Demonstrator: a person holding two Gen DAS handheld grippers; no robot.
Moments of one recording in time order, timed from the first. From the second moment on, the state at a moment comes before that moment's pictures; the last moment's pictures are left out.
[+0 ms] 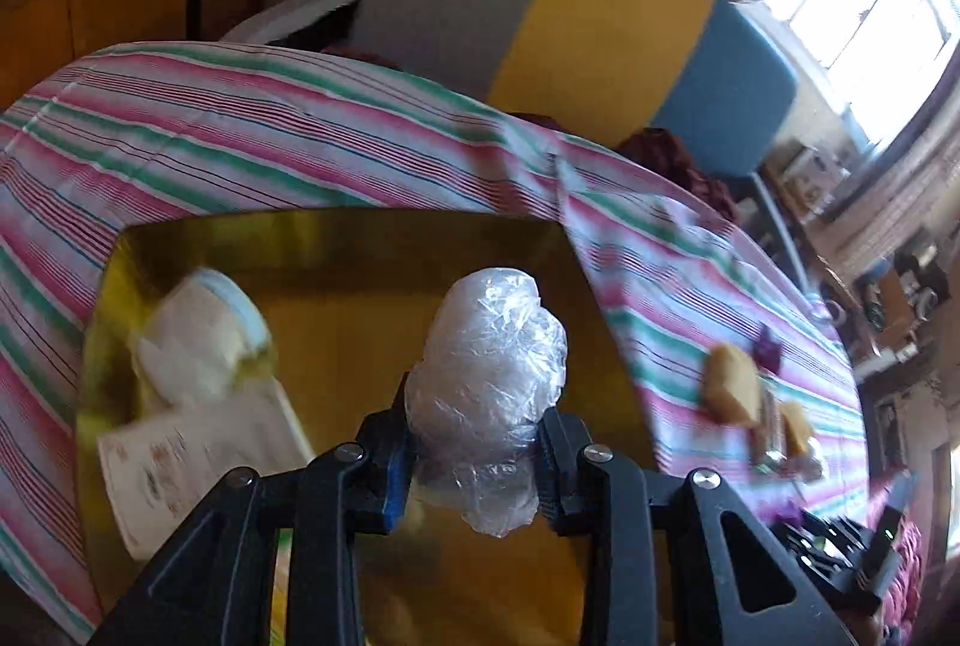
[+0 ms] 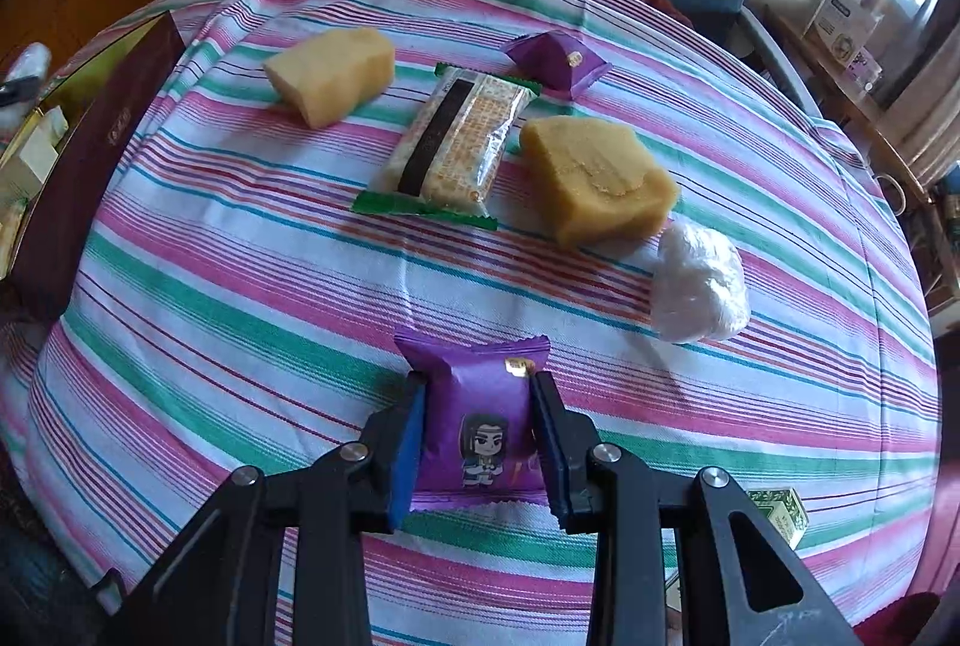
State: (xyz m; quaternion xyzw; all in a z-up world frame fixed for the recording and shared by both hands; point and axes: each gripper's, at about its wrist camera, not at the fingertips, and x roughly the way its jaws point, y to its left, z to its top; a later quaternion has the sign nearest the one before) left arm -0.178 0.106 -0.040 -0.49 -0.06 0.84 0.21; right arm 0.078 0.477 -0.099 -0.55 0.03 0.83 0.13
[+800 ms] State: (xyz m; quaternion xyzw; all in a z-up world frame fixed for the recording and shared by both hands) left arm -0.197 0.083 -0.042 -0.46 -0.03 0.88 0.13; right arm 0.077 0.473 -0.101 -0.55 0.02 0.83 0.13
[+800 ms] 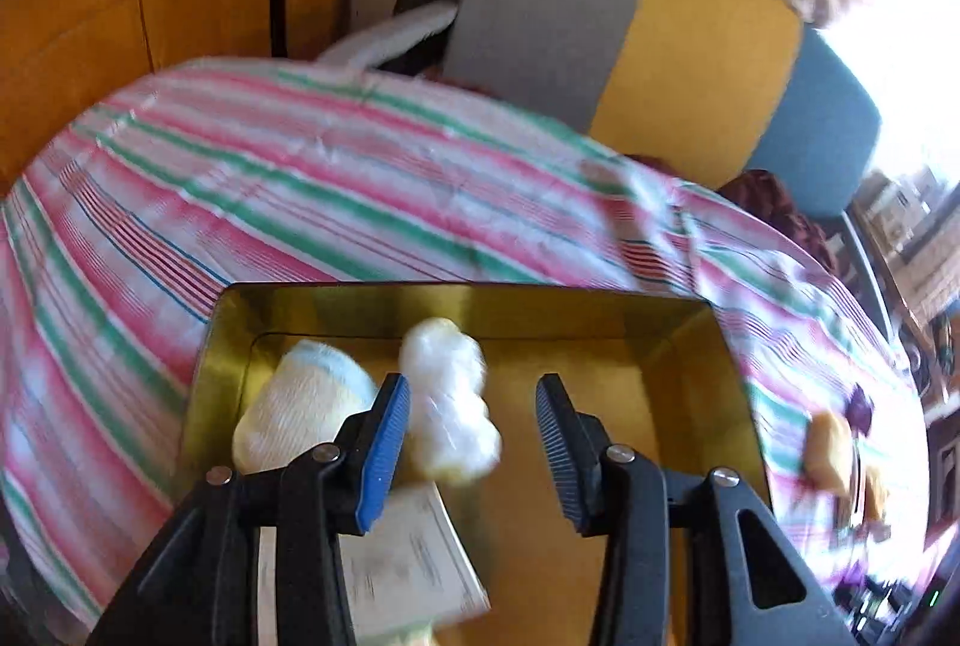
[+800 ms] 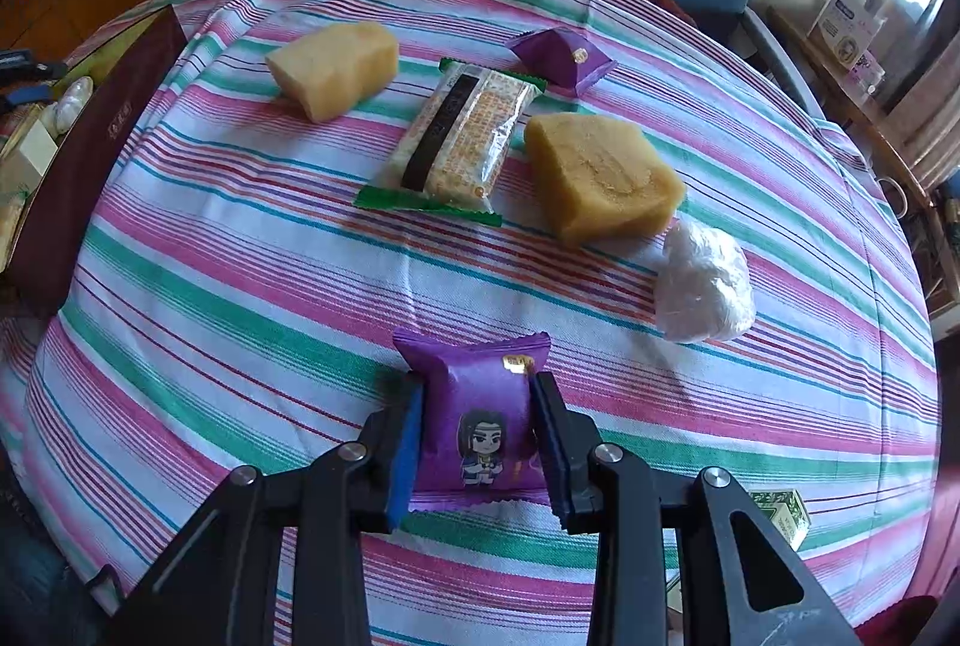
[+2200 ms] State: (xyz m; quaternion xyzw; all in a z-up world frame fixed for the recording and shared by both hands) left arm -0.041 0.051 -0.021 -0.39 0.01 0.91 0.15; right arm 0.075 0.420 -0.043 -0.49 0.06 0.86 0.12
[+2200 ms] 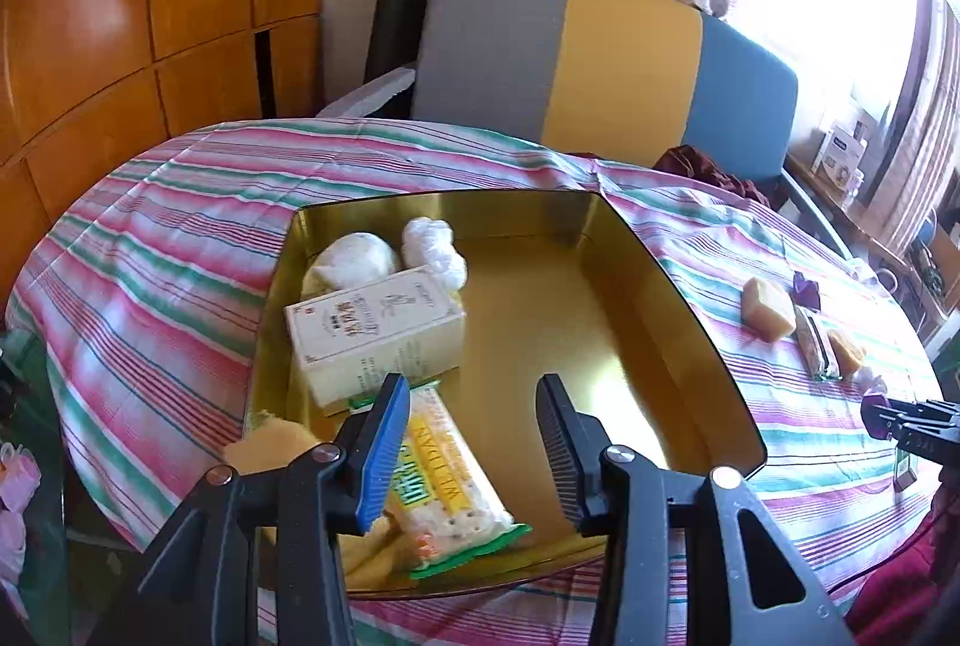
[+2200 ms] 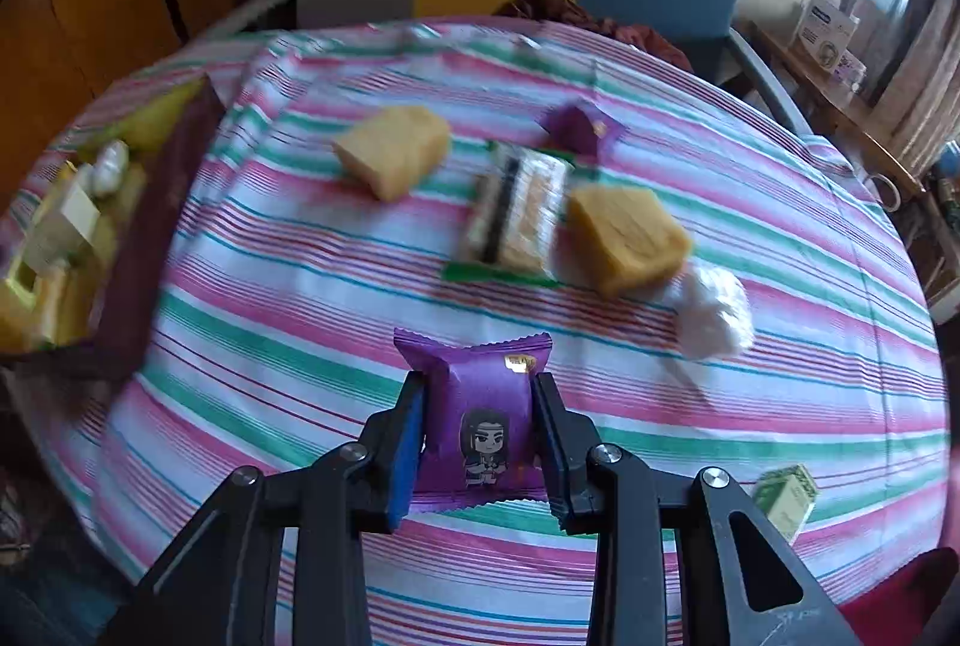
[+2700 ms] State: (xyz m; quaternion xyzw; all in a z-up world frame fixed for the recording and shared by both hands) left arm -0.042 -0.016 -0.017 -0.38 -0.04 0.92 0.10; right arm -0.081 0.255 -0.009 -0.46 0.07 0.88 -0.06
